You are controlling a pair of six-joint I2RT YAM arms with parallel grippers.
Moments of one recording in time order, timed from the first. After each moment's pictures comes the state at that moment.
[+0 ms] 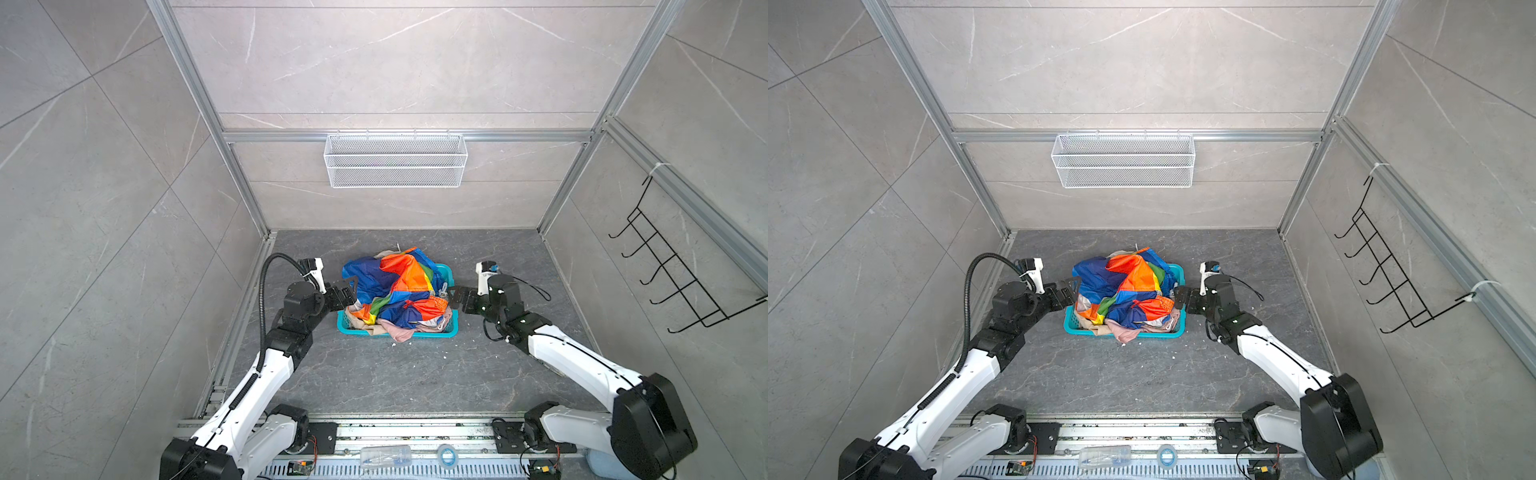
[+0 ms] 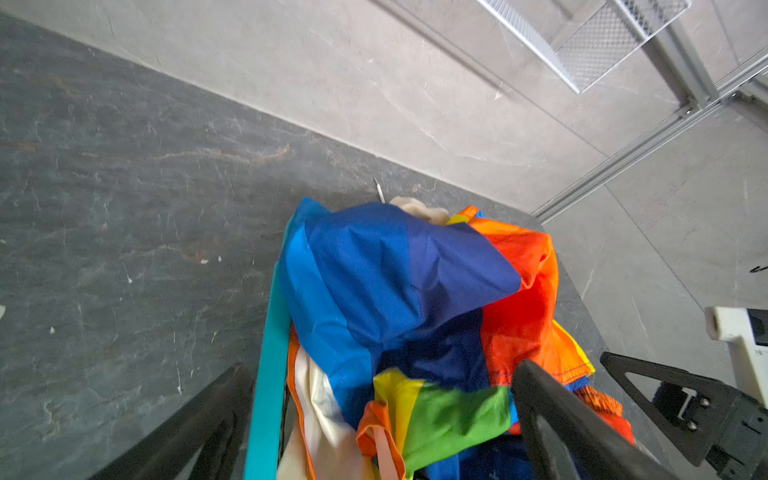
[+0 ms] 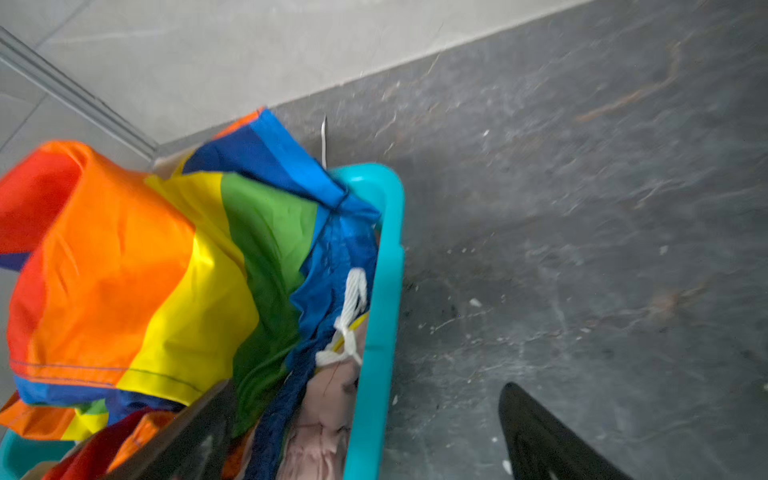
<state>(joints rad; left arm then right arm) -0.29 0.97 0.65 -0.03 0.11 -0.50 0.42 1.29 0.73 -0.05 -0.03 0.46</state>
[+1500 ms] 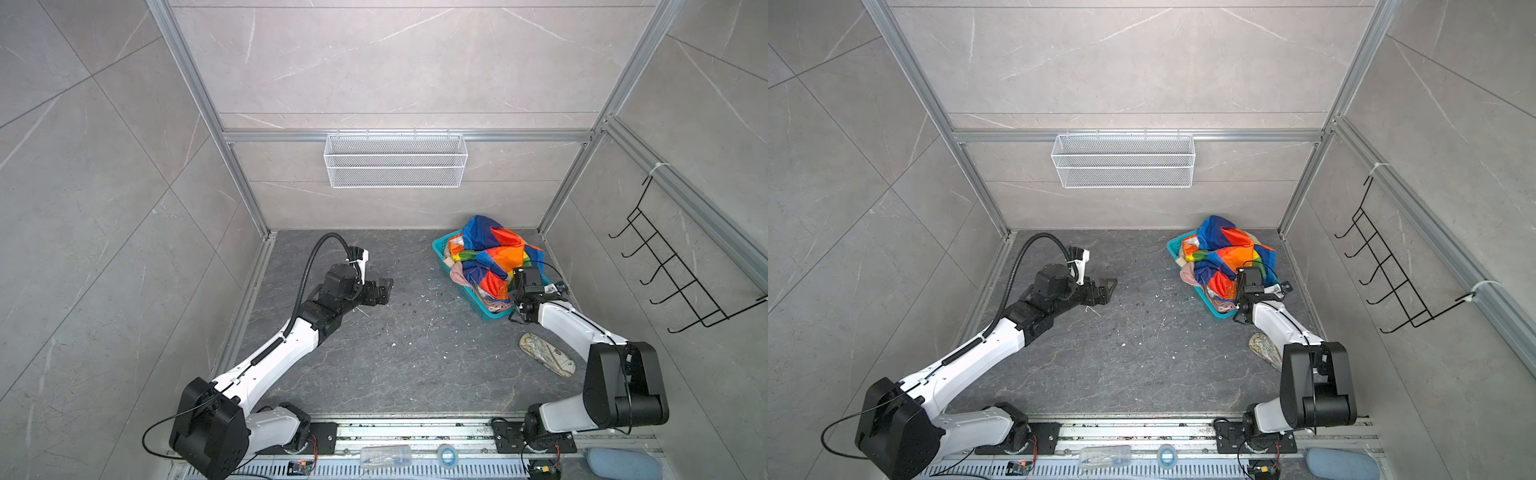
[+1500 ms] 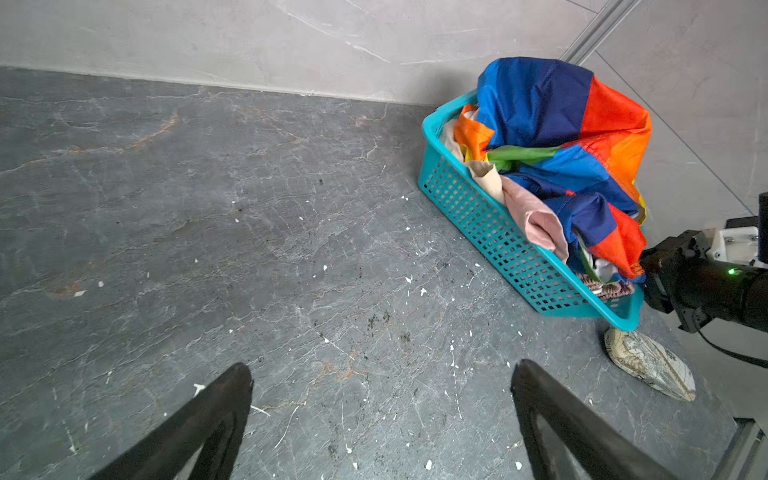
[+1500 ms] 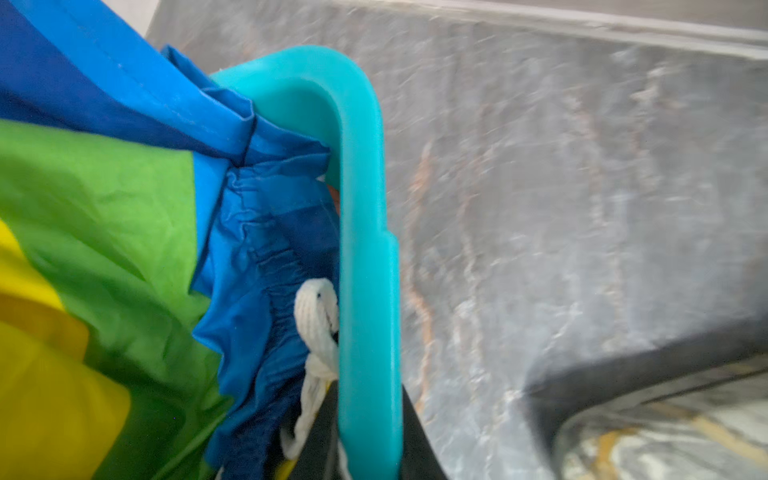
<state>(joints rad) -0.56 1.26 0.91 -0.15 0.06 -0.35 -0.01 1.46 0.85 -0.39 0.43 1.14</state>
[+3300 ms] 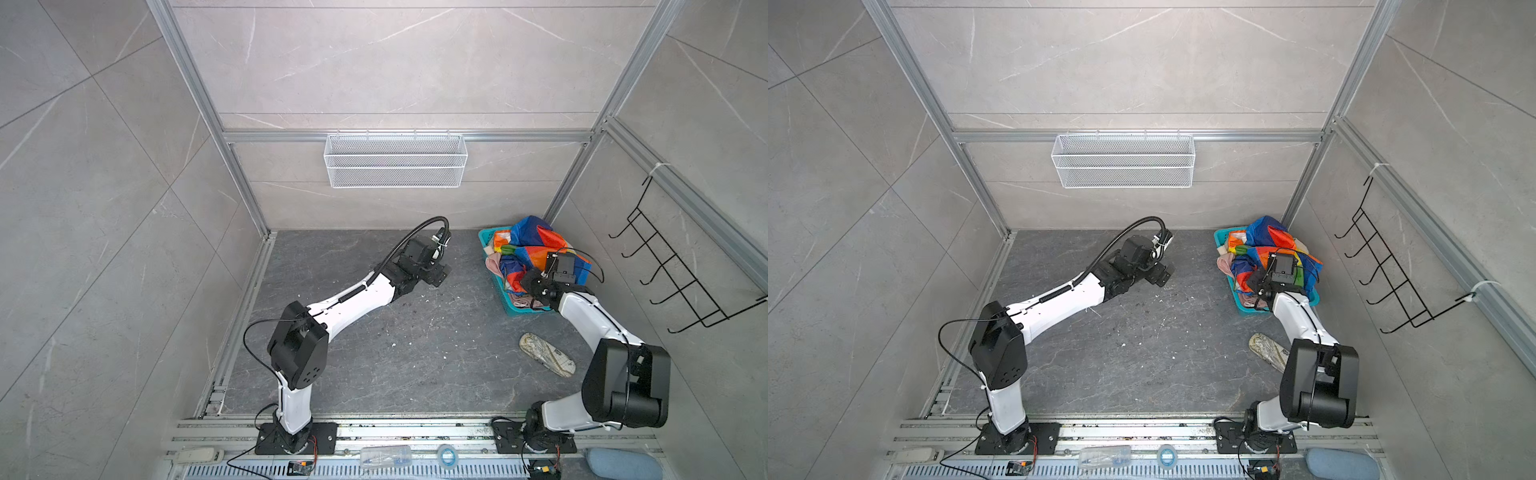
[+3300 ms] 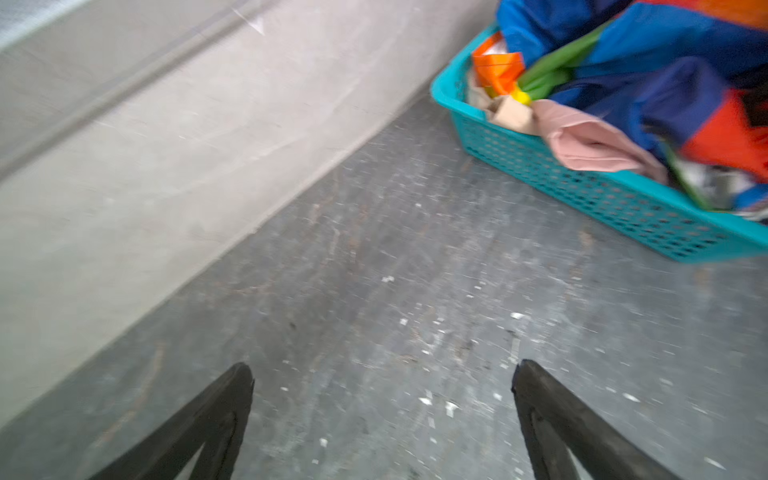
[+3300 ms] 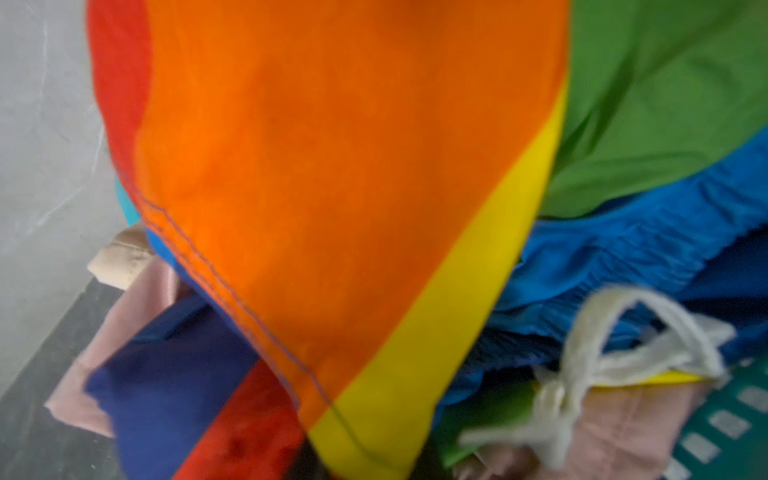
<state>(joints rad) -0.82 1.89 1.62 -0.26 -0.28 0.17 -0.18 1.47 0.98 -0.31 -0.02 0.60</state>
